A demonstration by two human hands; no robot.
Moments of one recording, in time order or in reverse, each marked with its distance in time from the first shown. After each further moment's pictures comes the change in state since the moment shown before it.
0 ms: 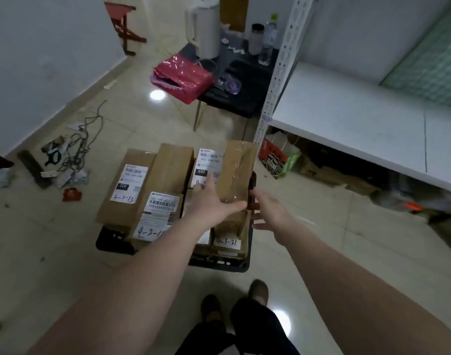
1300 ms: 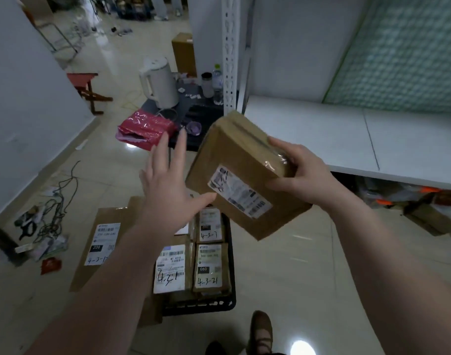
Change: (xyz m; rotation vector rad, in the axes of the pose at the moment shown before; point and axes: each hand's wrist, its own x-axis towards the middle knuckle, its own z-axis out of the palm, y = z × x) left_hand -0.039 0.115 -0.070 0.300 0.513 0.707; right_hand -0.087 -0.101 -0.154 -0.440 0.348 -0.602
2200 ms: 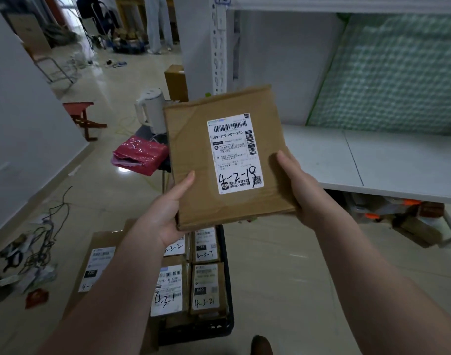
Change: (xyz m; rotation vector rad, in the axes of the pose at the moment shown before) left_hand 0.012 0.008 -0.013 -1.427 -0.560 -0.725; right_hand -0.006 -0.012 0.002 0.858 -0.015 0.238
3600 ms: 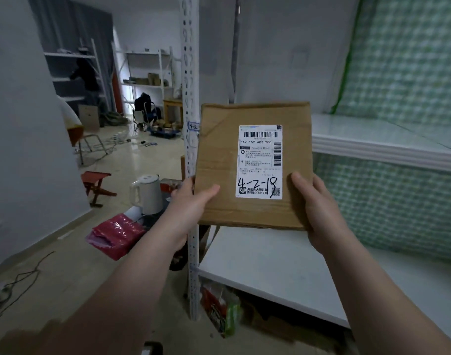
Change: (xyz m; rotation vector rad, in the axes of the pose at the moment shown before) left_hand 0.116 0.117 0.241 0.454 0.295 0.658; right_hand 0.097 -0.196 -0.177 -0.014 0.064 -0.488
